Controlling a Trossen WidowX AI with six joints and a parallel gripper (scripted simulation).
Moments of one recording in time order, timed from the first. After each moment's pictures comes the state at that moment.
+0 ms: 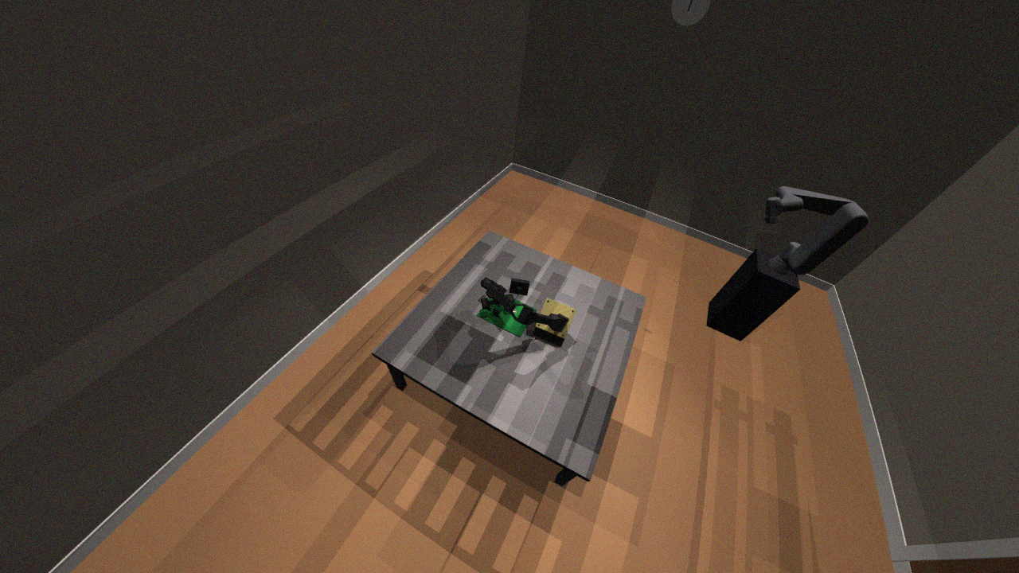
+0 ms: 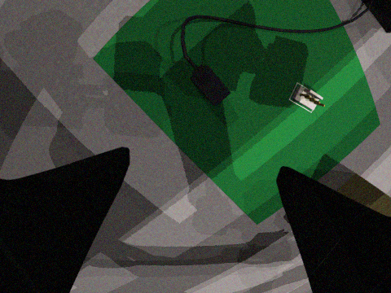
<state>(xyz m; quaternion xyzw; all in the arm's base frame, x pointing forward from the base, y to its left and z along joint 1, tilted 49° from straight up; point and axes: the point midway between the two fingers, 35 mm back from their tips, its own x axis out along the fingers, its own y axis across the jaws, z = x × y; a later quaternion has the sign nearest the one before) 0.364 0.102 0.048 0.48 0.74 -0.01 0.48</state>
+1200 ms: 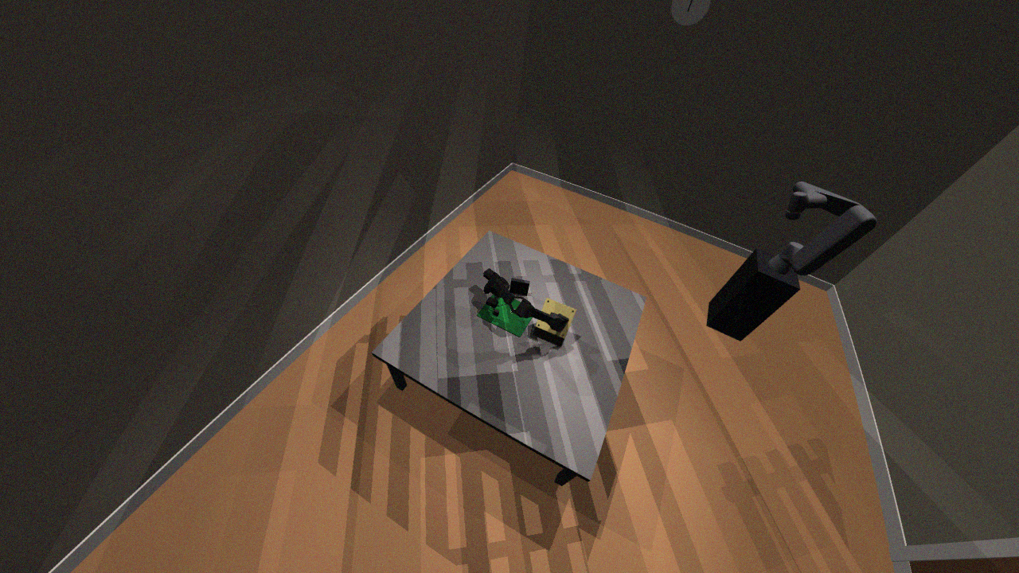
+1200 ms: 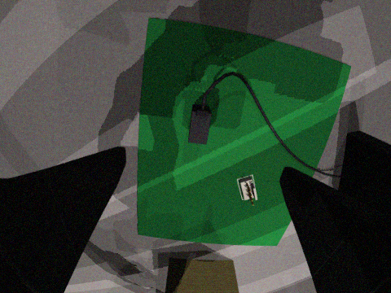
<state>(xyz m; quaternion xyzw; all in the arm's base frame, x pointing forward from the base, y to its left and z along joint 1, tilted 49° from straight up) 0.389 0.071 0.026 0.26 0.65 0.32 0.64</state>
